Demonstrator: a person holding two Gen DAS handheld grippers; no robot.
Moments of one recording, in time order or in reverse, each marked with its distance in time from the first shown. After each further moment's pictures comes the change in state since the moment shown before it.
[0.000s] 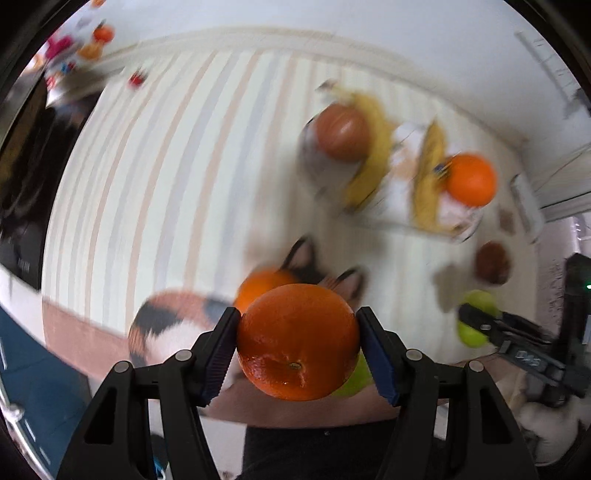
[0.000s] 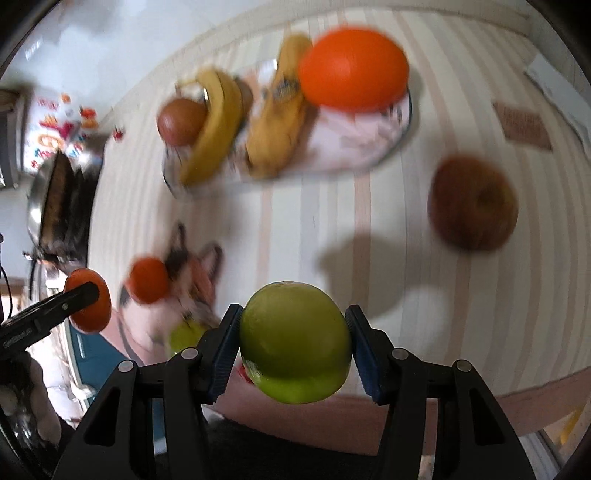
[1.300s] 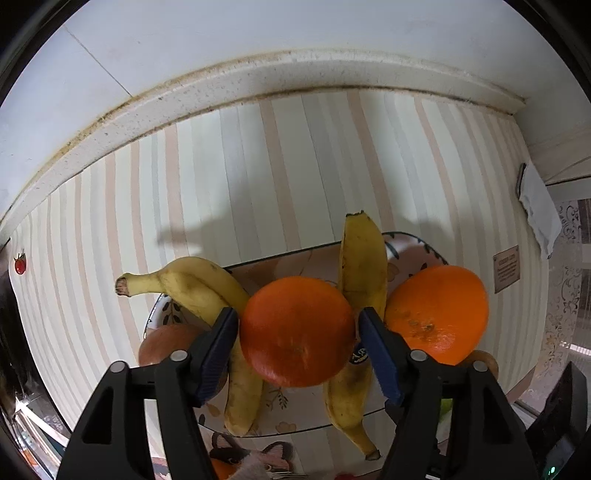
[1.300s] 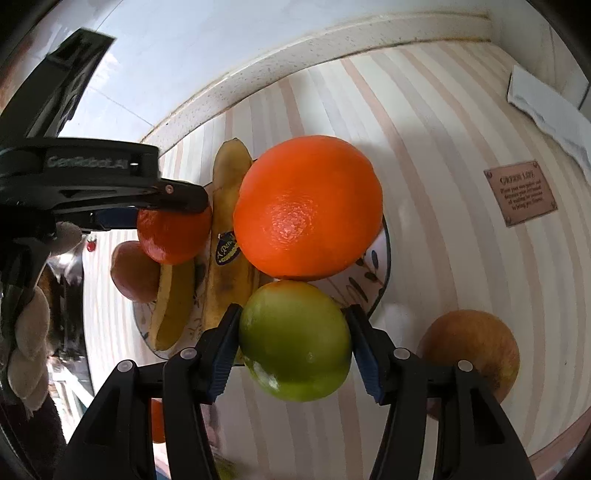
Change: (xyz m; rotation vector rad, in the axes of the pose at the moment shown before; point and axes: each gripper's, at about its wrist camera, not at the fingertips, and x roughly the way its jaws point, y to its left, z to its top) left arm 0.099 -0.147 0.188 0.306 0.179 0.054; right arm 0.018 -0.043 0.080 0.222 -0.171 -0.002
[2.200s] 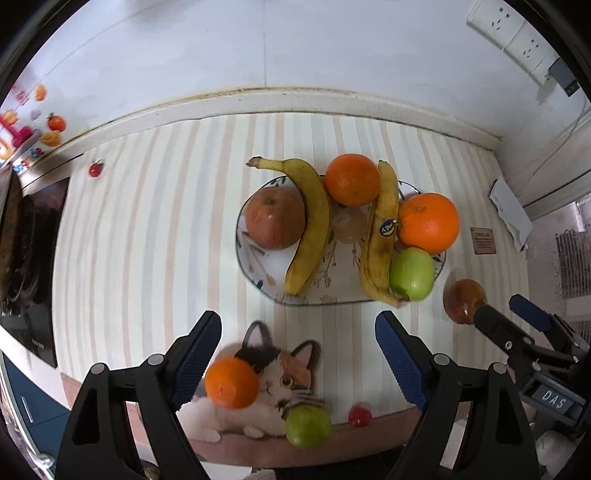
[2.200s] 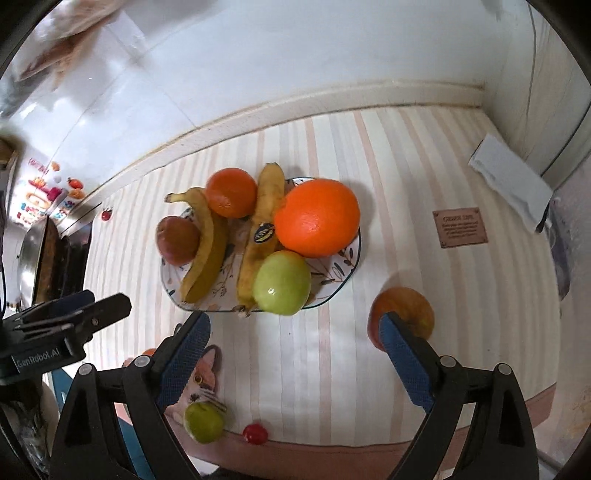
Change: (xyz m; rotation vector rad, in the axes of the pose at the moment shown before) left arm -0.095 0.044 -0.166 -0.169 -0.235 0.014; right arm -0.116 0.040 -0.036 -0.206 -0.075 -0.116
